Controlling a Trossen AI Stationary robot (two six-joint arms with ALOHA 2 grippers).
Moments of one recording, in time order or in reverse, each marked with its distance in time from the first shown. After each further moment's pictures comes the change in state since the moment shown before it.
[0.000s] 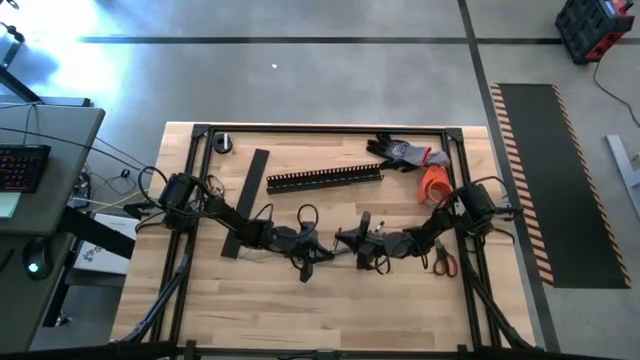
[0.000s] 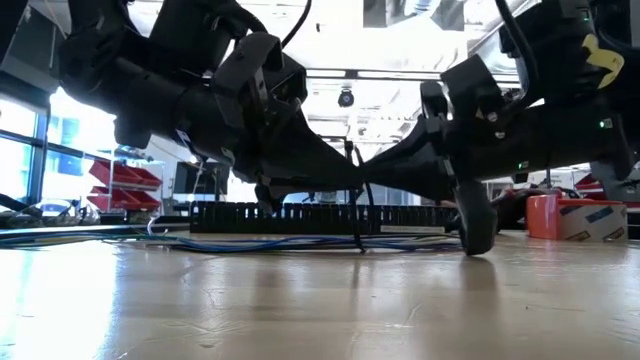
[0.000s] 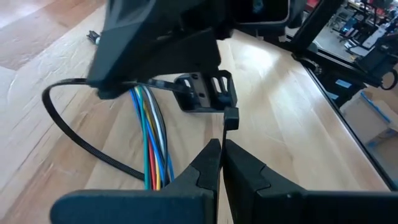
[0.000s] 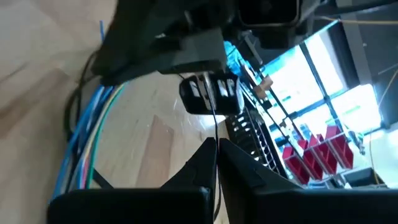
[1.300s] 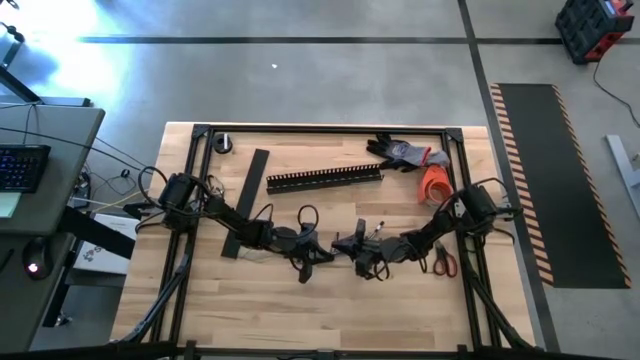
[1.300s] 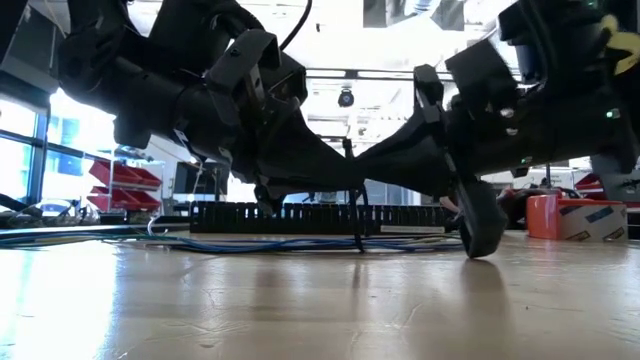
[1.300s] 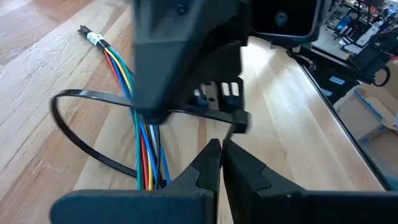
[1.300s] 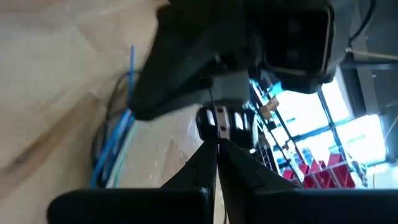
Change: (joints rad) left arm 0.000 0.000 0.000 -0.002 0.019 -0.007; right arm 0.041 0.000 0.050 -0.074 -0.045 -0.088
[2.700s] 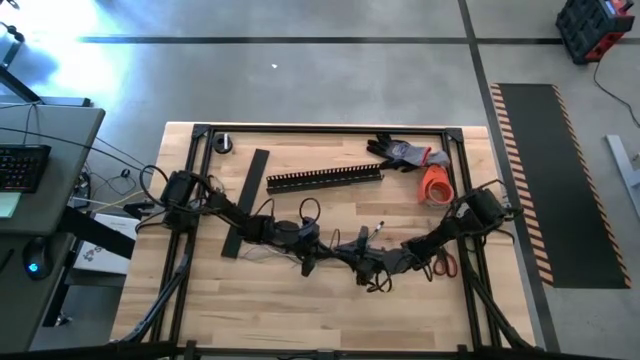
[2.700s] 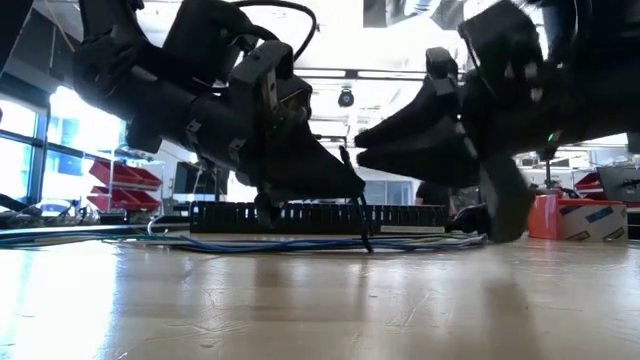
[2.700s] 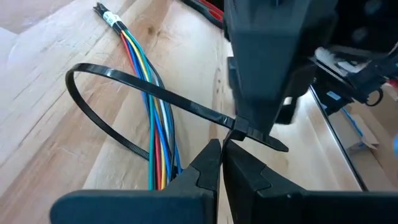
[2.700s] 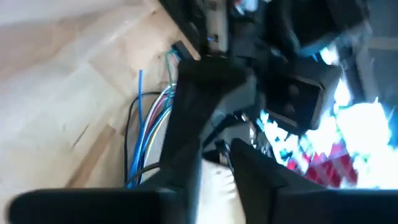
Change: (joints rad) left arm 0.044 0.002 0.000 -0.017 0.057 -0.128; right arm 0.092 -0.050 0.045 -0.092 0.148 0.136
